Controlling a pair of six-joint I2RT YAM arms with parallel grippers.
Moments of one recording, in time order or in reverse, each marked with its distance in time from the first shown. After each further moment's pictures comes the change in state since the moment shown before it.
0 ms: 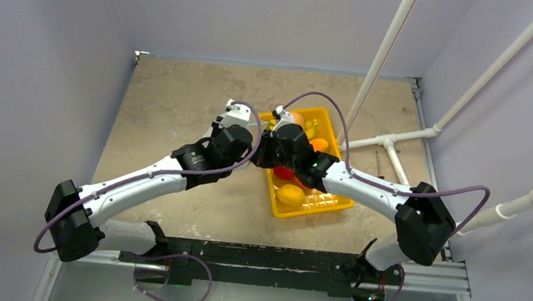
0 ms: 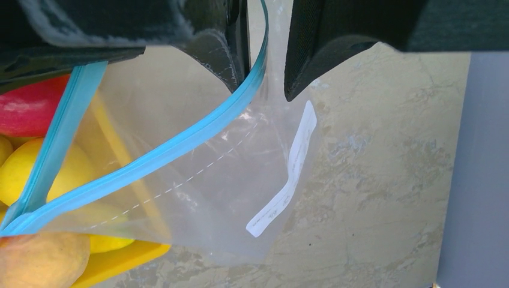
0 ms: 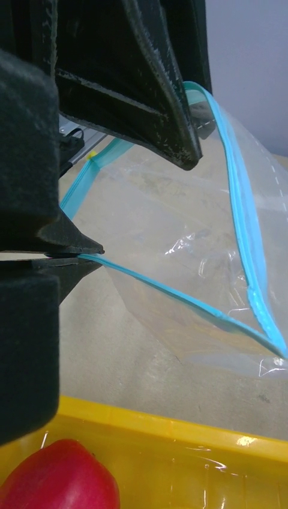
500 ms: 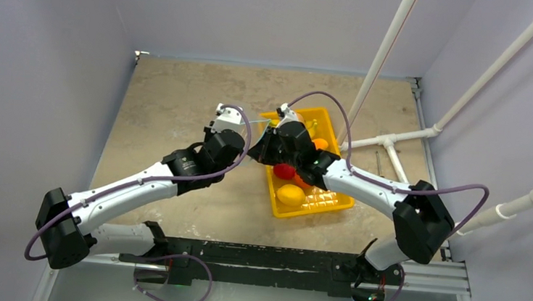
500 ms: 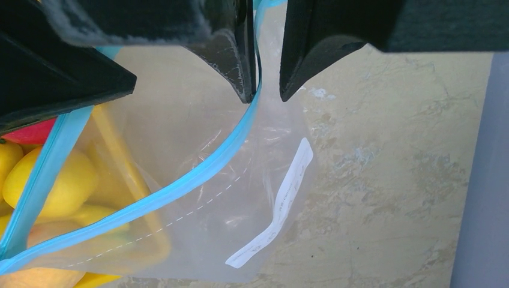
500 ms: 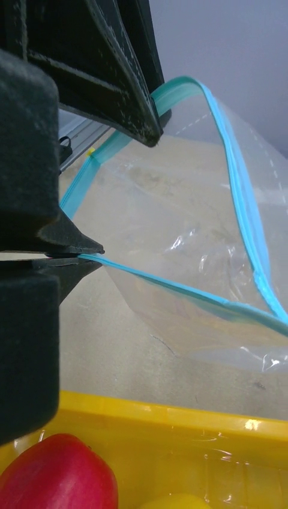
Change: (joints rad) left arm 0.000 -0.080 -0.057 -0.010 0.019 -0.056; right arm -0.030 0.025 0.000 0.014 -0.004 0.051
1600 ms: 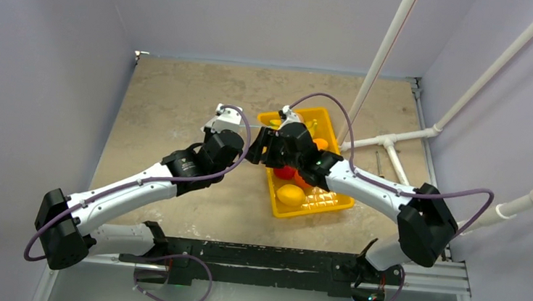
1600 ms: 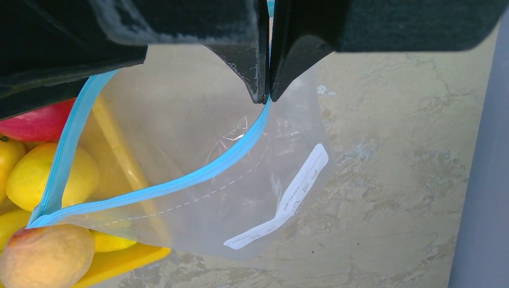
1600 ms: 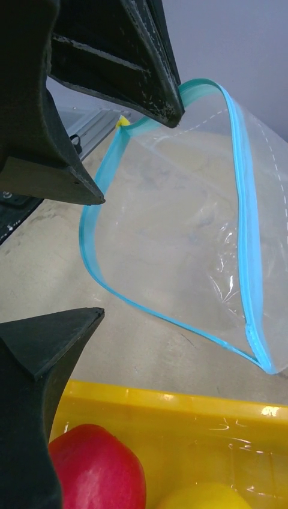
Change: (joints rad) left arm 0.000 -0.002 -0.006 0.025 -0.004 0.020; right arm 0.000 -0.051 -0.004 -0.082 -0.002 0.002
